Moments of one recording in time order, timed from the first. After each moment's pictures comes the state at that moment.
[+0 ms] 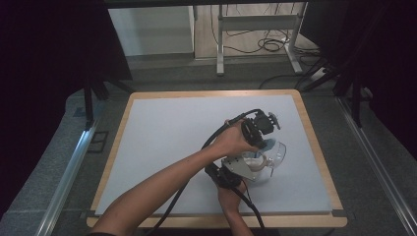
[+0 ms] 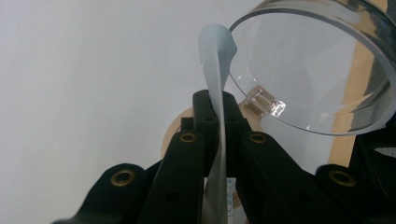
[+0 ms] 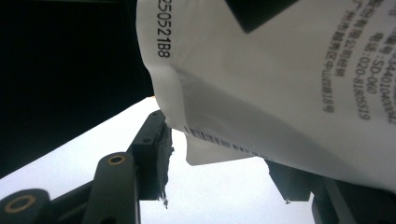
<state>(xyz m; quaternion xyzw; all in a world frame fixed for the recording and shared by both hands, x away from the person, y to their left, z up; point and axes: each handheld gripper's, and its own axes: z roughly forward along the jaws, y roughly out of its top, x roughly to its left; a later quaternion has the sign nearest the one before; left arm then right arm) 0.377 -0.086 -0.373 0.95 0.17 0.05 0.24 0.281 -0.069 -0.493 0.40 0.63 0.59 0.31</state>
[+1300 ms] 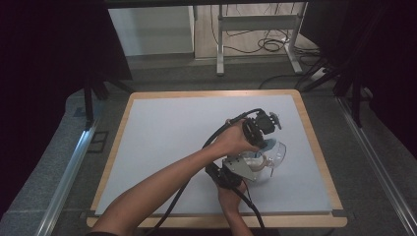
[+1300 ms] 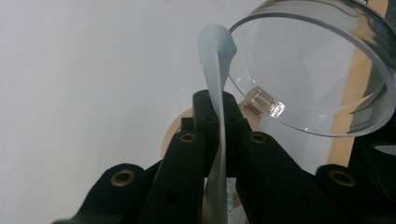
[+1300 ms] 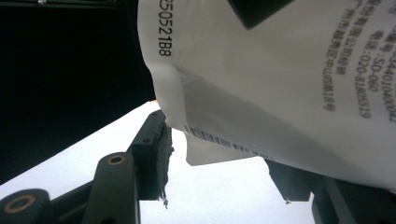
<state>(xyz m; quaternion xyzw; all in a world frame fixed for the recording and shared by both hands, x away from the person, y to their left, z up) 0.378 -0.089 -0.371 0.96 0.17 0.05 0.23 0.281 -0.070 -0.493 0.40 0.62 0.60 0.31</state>
